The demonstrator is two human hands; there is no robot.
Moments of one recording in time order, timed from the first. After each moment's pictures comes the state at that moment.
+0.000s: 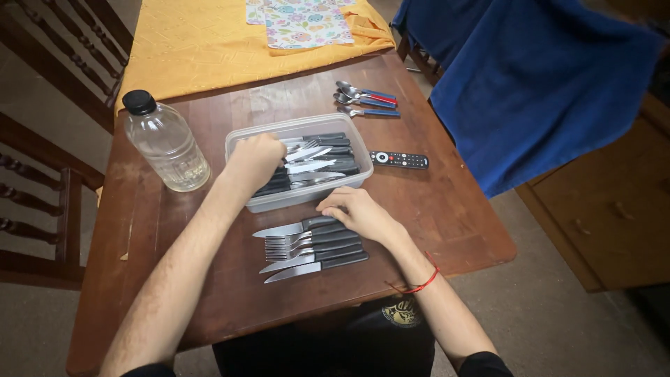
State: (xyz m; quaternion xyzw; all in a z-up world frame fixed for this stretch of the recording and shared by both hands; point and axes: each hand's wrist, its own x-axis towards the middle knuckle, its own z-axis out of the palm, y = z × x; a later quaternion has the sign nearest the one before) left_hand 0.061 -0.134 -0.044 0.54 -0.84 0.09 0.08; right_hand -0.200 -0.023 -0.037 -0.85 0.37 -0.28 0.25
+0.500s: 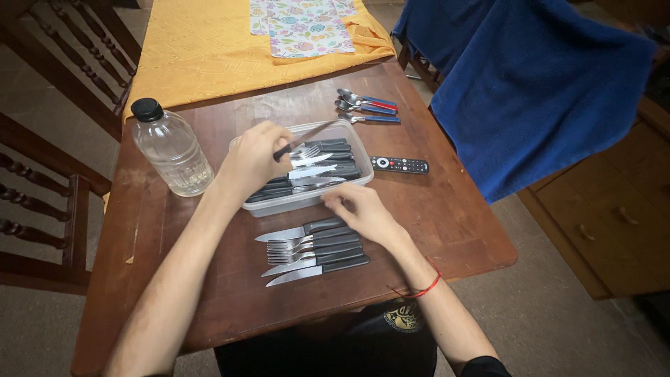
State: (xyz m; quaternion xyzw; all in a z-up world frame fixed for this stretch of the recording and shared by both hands) left_hand 0.047 -0.062 0.052 0.47 -0.81 -0.04 0.35; right_hand -0.196 -0.011 -0.015 -0.81 0.38 -0.38 0.22
